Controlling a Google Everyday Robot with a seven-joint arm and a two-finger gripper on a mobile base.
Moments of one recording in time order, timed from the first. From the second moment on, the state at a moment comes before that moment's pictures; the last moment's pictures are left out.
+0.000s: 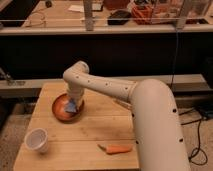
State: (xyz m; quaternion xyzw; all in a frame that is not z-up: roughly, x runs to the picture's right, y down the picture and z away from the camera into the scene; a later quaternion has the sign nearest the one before) arm -0.173 0.068 0.870 -0.22 -0.24 -0.41 0.85
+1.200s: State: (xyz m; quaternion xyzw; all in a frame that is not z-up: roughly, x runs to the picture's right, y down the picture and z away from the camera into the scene) arm -0.177 0.060 0.878 -0.20 -0.24 -0.42 0.85
